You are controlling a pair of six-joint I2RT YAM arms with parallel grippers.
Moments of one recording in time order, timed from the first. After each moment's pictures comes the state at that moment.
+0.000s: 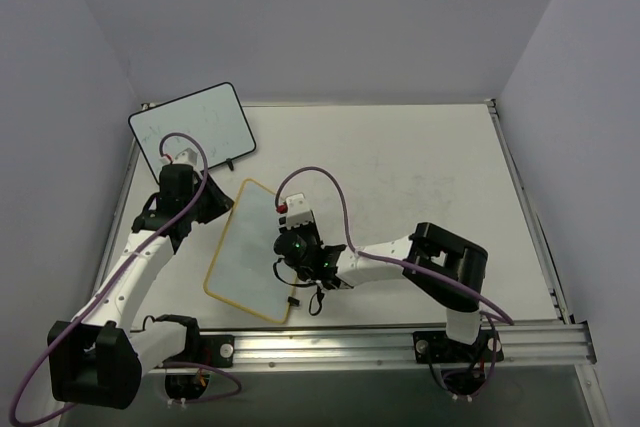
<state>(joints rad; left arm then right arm) -0.16 1.10 0.78 -0.38 0.10 -0.64 1.18 1.86 0.93 0.36 0.88 0.36</state>
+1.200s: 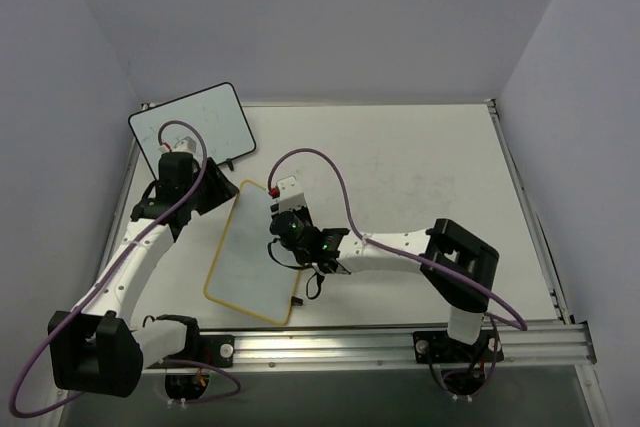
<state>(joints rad) -0.15 1.16 0.88 -0.41 0.09 -0.64 1.13 1.80 1.07 0.16 0.70 0.35</state>
